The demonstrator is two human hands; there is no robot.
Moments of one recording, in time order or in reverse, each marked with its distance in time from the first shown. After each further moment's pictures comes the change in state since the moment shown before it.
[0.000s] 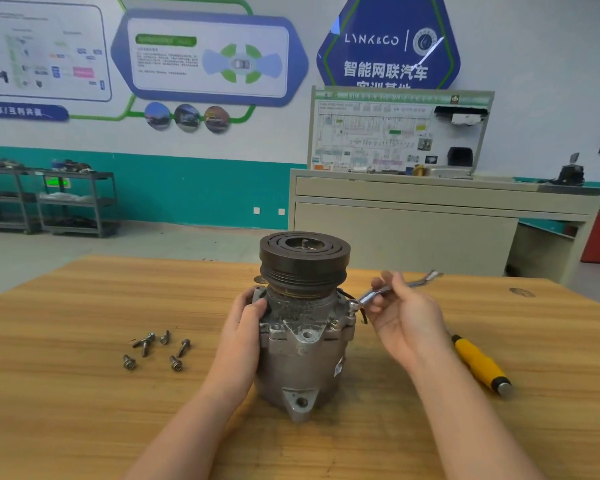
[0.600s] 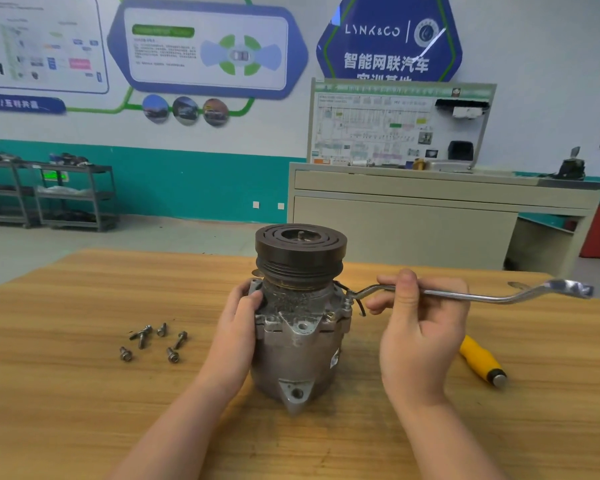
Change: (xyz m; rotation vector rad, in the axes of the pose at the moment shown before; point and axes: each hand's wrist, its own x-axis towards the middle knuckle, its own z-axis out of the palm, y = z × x) left_hand -0.001 0.003 0.001 0.006 0.003 -0.012; right_hand -0.043 0.017 -0.003 -0.463 -0.122 -1.086
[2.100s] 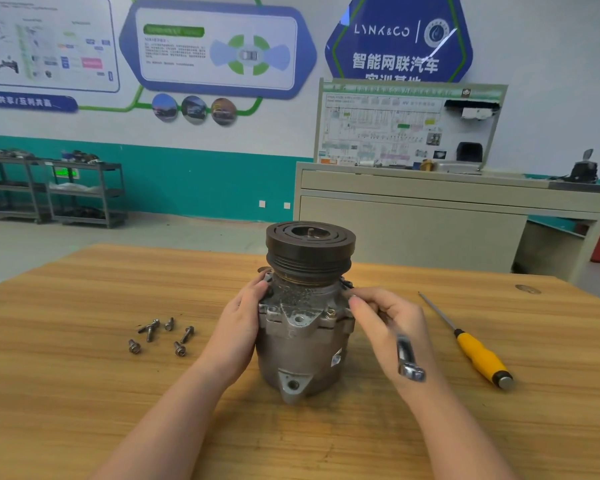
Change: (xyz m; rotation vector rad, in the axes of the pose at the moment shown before) left_hand 0.004 0.006 -0.009 -0.030 -0.143 -0.058; right_hand 0.001 0.022 -0.014 -0.168 -0.538 0.470
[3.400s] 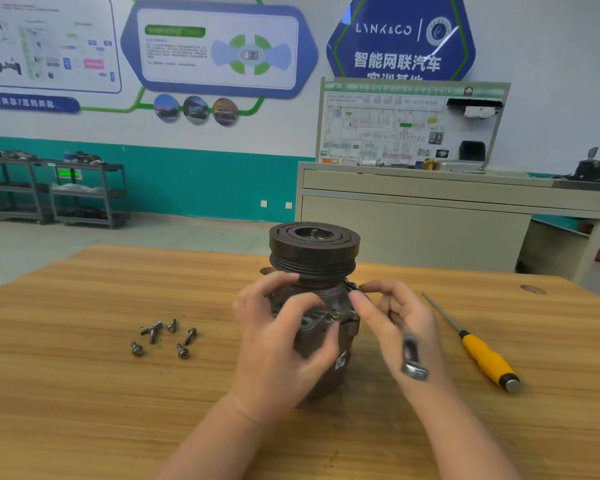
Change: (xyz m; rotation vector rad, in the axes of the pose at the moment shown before) left_hand -0.042 0.003 0.039 0.740 0.298 1.076; right_hand -0.002 -0.001 -0.001 0.043 0.041 -0.018
